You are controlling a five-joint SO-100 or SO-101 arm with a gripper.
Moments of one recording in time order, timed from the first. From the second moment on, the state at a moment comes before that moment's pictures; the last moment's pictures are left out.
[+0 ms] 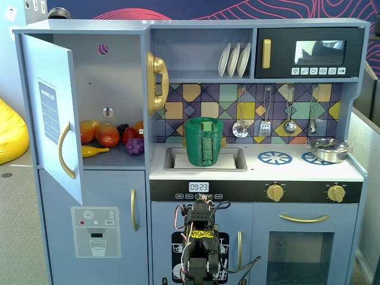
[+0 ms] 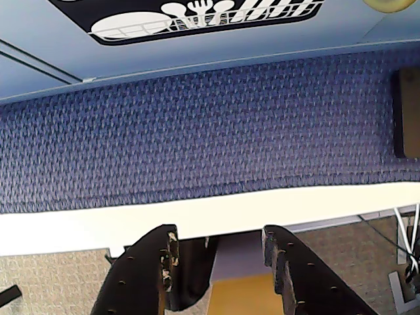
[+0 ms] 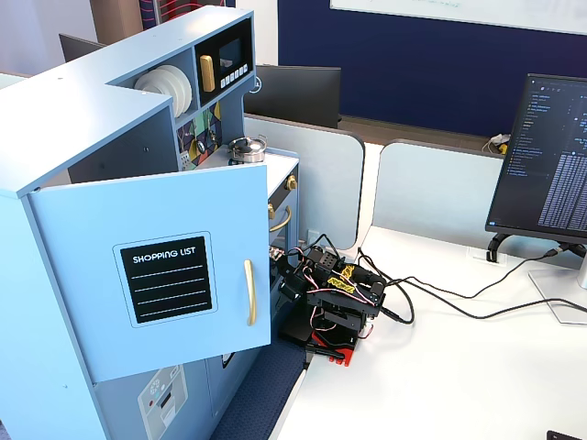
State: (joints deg) arm 2.5 182.6 170.9 78.3 -89.8
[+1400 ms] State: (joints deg) arm -107.9 142.8 131.7 17.8 -107.4
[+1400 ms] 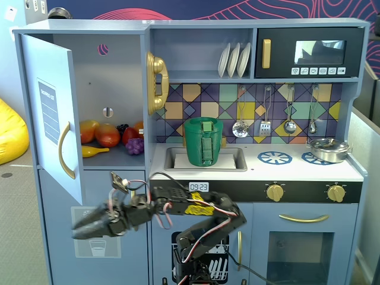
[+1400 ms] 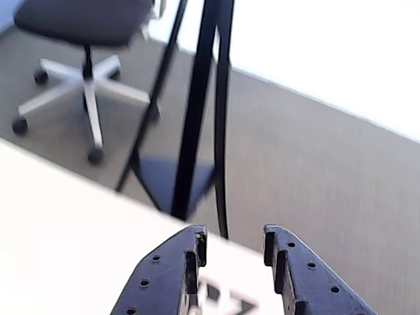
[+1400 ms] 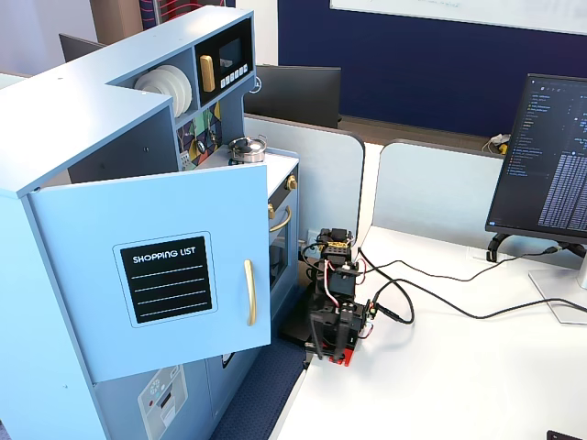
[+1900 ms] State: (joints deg) arm -104.9 104.3 103.3 -0.8 -113.3
